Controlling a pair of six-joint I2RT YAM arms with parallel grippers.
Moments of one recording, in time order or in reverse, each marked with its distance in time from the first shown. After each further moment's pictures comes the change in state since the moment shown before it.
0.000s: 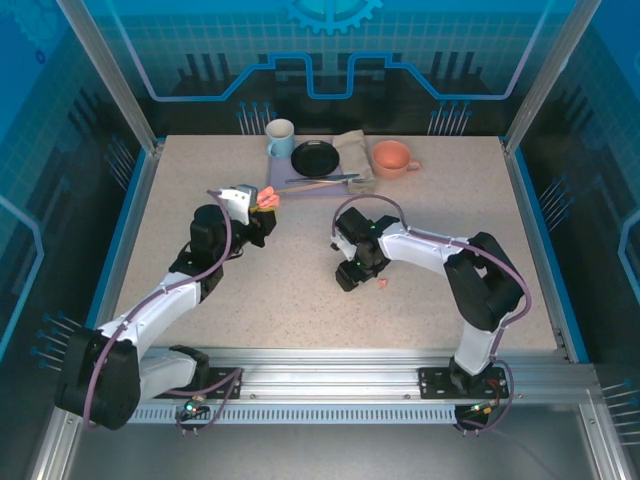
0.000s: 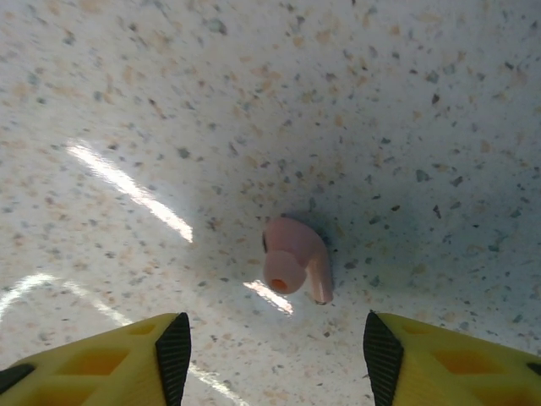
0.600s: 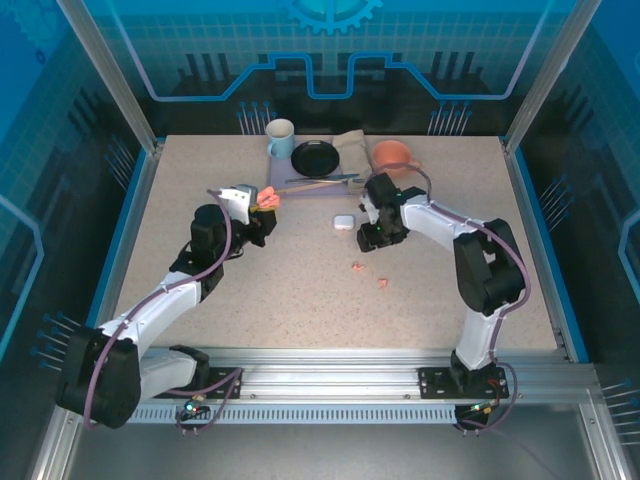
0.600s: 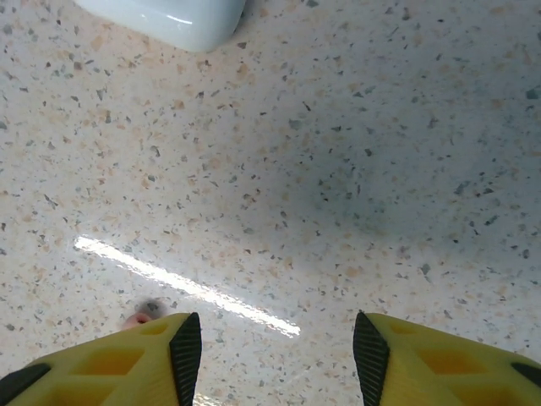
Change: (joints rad) left arm 0.000 0.006 0.001 0.000 0.000 -0.019; right arm -0.243 0.053 0.148 0.001 0.004 0.057
